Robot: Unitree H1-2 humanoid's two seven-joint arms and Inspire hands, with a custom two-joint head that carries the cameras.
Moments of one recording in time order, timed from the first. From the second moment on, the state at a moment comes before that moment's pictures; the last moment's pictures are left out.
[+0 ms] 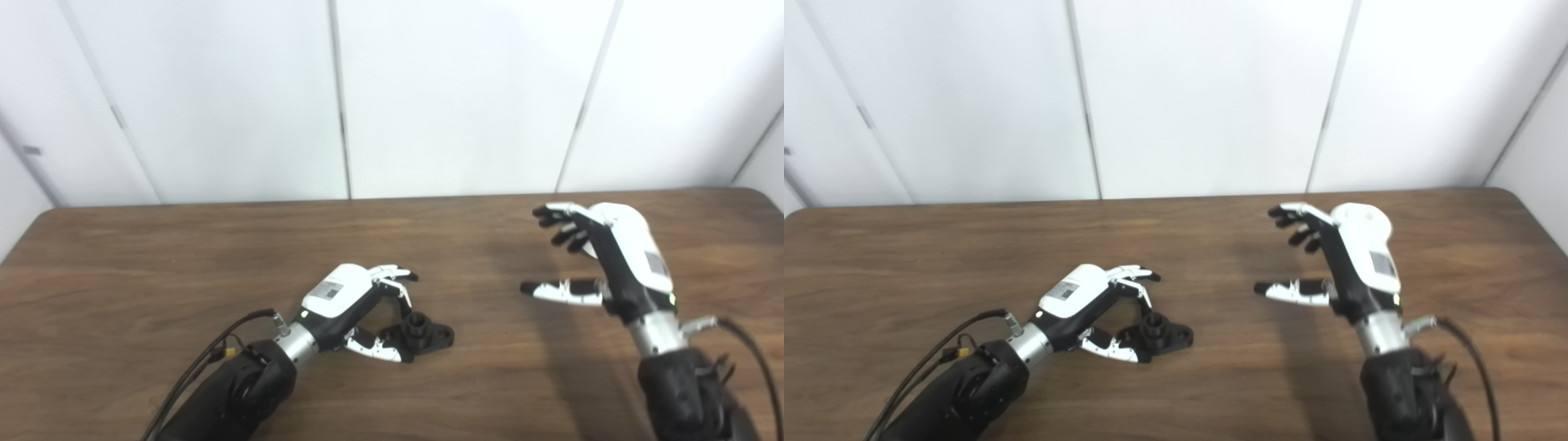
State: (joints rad) left arm -0.40 0.34 -0.51 0.26 0.66 -0.31 -0.04; right arm -0.20 -0.32 0.02 -0.30 -0.73 0.08 0.07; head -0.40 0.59
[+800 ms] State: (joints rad) left arm -0.38 0.38 -0.47 0.25 0.61 -0.37 -0.08; right arm -0.48 -0.50 0.09 -0.17 -1.33 0.31 0.58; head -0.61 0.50
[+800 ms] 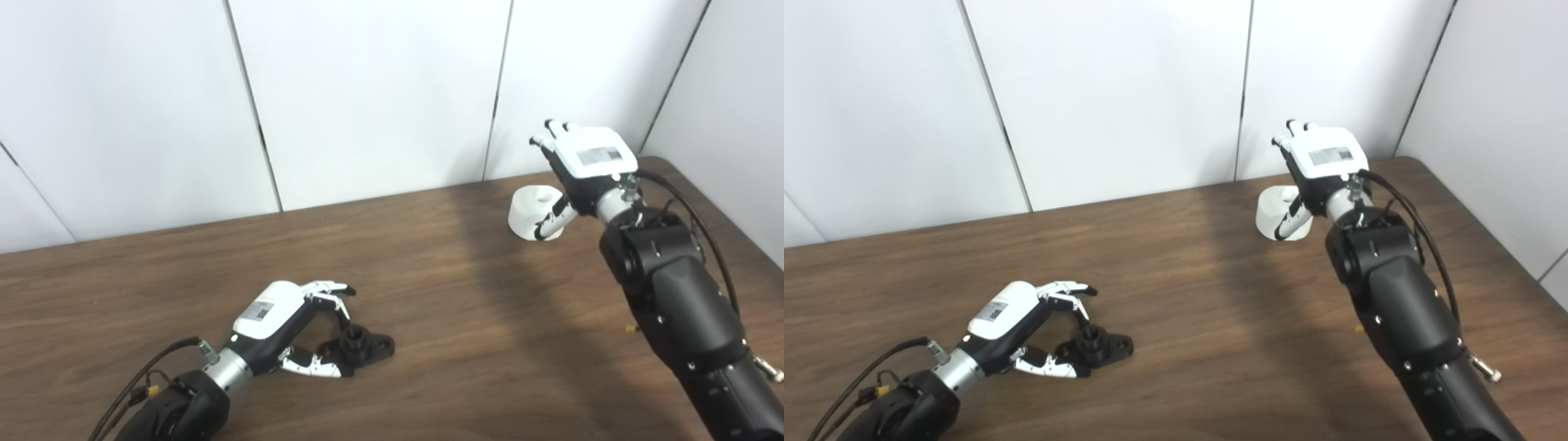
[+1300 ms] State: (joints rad) left arm -0.38 0.39 -0.46 0.26 0.61 -0.40 -0.08; right arm -0.51 -0.51 0.09 0.10 -1.23 0.32 0.47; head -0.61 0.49
